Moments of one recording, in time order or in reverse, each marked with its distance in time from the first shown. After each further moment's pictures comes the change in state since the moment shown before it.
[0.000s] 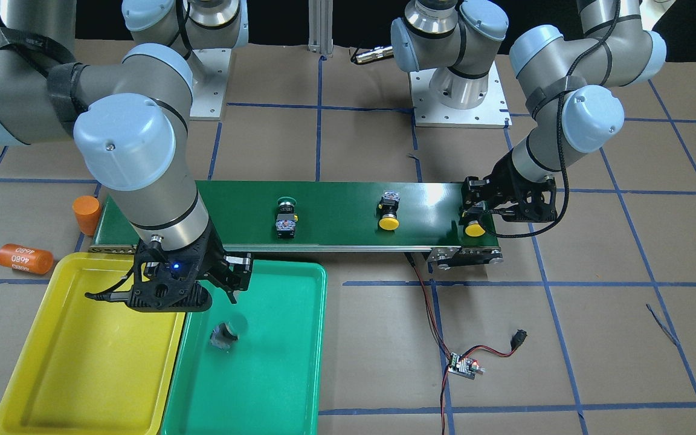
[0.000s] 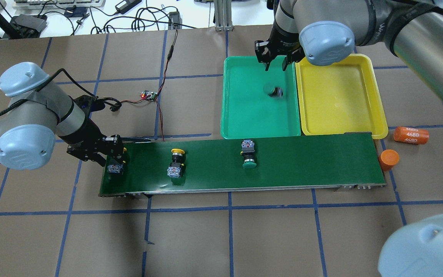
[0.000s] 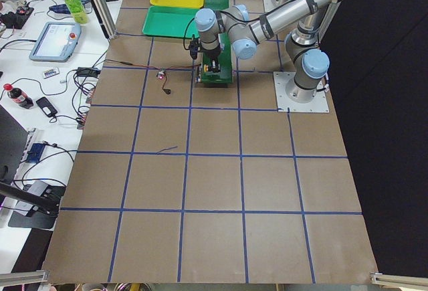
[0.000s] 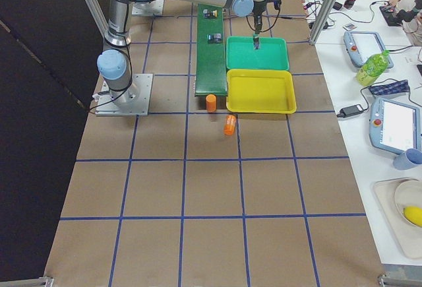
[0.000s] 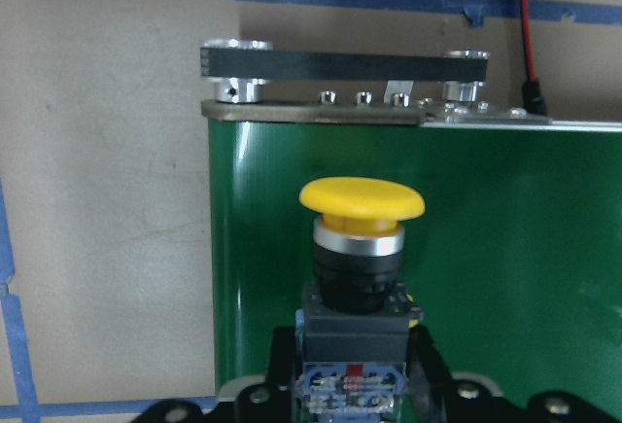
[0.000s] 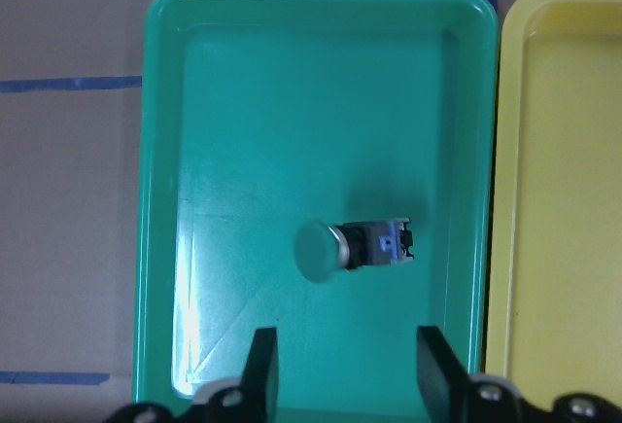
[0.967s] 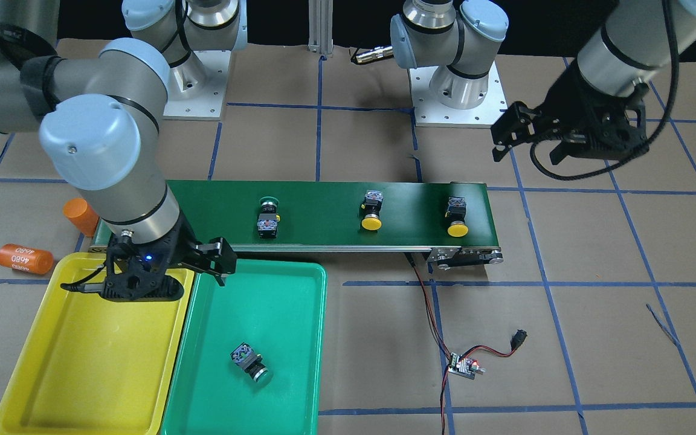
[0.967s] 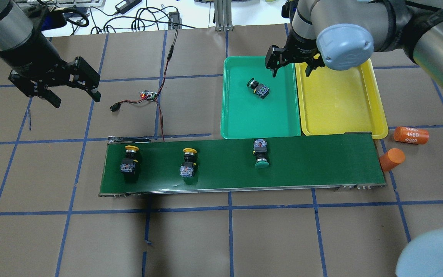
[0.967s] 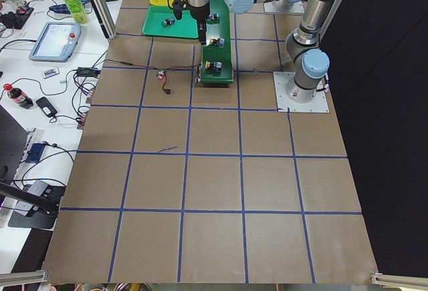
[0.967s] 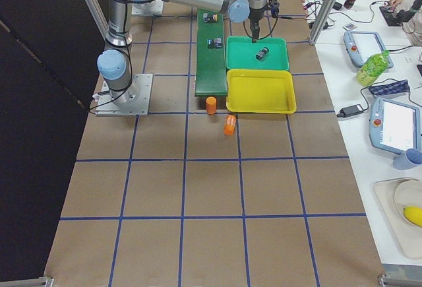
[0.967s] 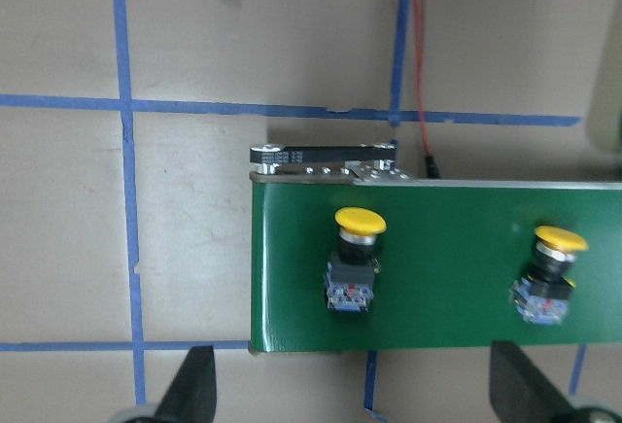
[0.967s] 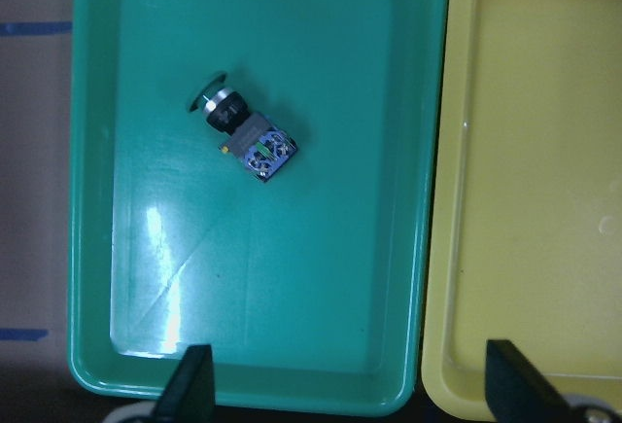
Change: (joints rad) left arm -0.113 0.053 0.512 -0.472 0.016 -0.067; right arm -0.070 -0.081 0.123 0.040 -0.003 -0.096
